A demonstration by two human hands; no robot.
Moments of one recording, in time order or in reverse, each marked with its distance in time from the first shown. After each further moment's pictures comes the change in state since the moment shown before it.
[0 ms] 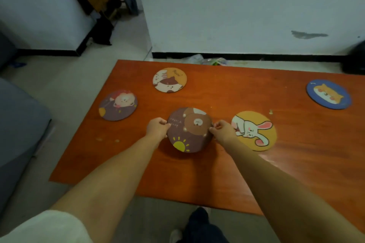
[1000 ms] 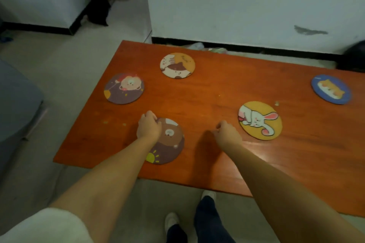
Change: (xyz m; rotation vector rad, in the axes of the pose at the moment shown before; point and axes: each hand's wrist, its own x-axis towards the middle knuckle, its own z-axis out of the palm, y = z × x) left_hand 0.002 -0.052 -0.030 0.414 0.134 0.133; right_hand -0.030 0.017 0.022 -0.583 0.086 -0.093
